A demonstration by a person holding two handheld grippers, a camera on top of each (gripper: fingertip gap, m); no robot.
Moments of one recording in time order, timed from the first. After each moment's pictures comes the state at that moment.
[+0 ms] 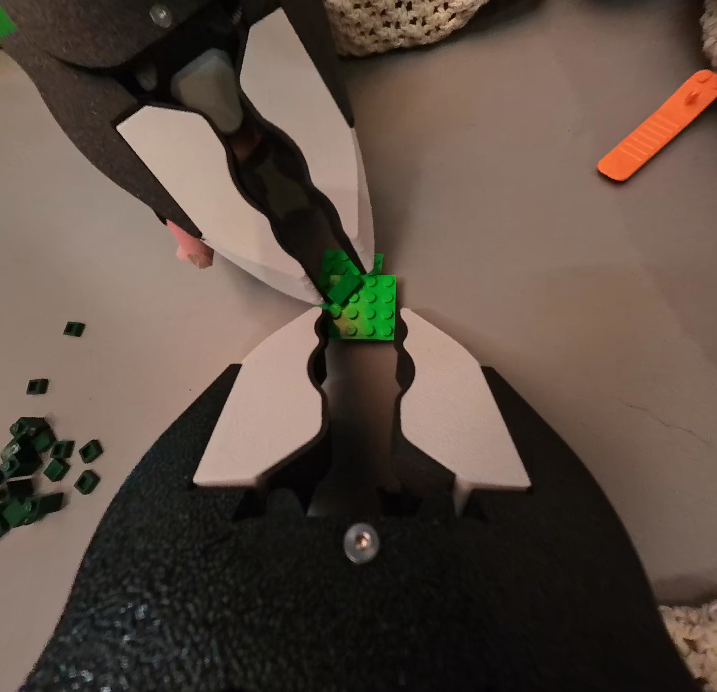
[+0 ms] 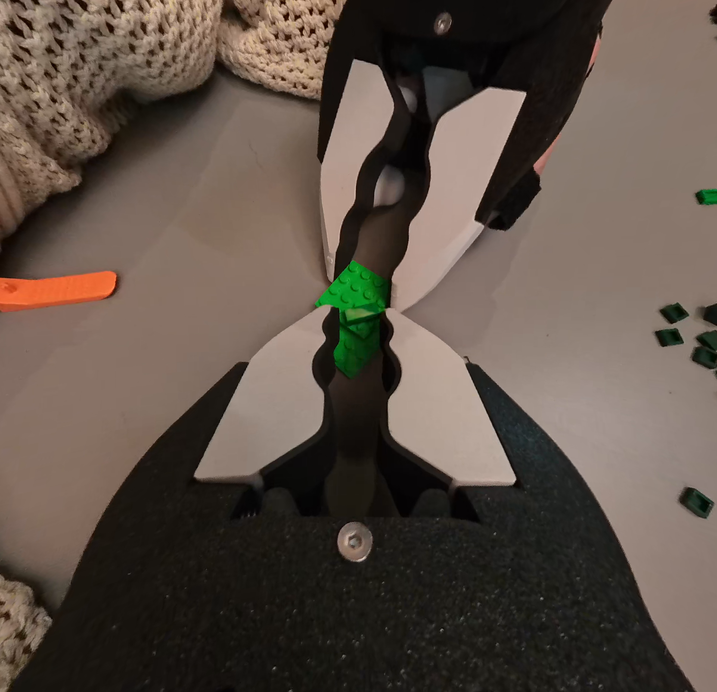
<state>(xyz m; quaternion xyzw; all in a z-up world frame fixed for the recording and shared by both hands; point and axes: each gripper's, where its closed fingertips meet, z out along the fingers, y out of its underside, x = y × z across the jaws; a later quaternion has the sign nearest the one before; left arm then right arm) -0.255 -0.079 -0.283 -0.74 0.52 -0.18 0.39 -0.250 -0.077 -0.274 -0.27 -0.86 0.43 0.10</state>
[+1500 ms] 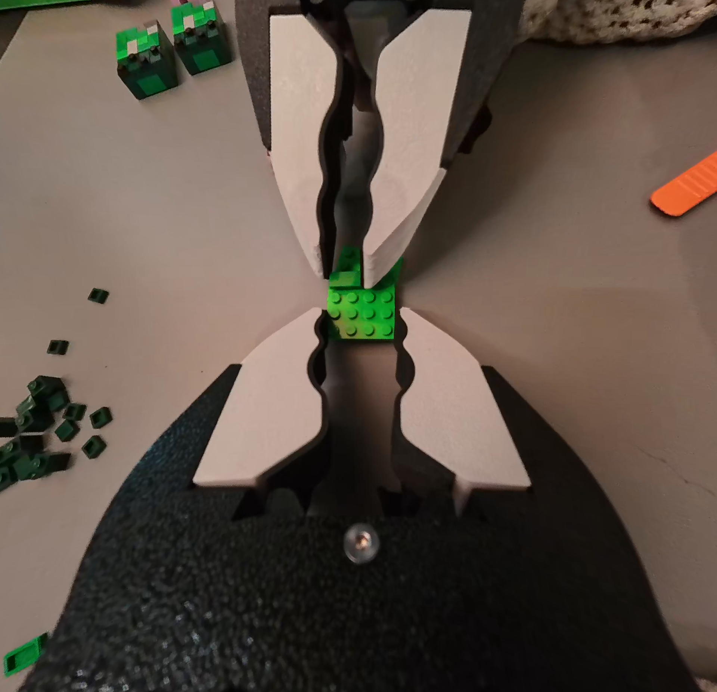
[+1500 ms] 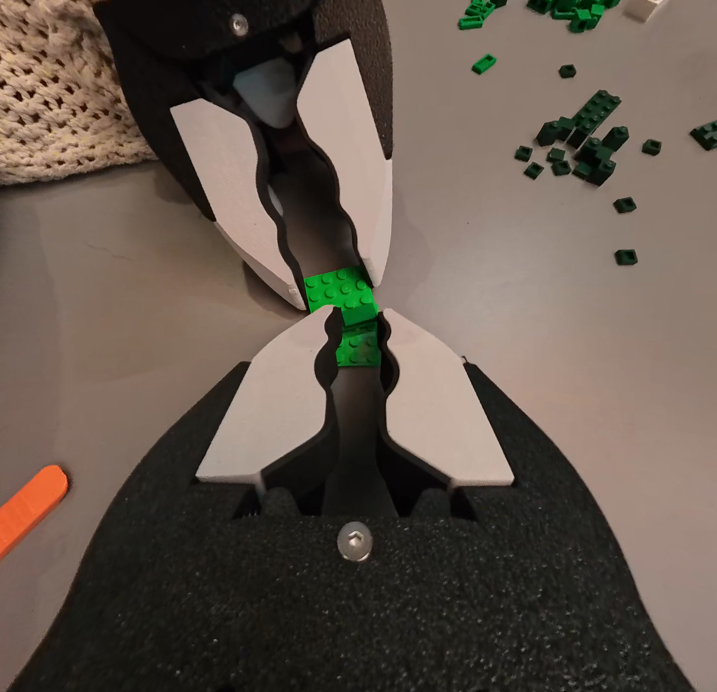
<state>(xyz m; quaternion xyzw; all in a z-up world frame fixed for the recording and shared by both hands) -0.257 -0.070 -0.283 -0.77 0.47 -0.16 0.40 -0.254 -0.060 -0.276 -0.56 -0.71 0.35 0.25</state>
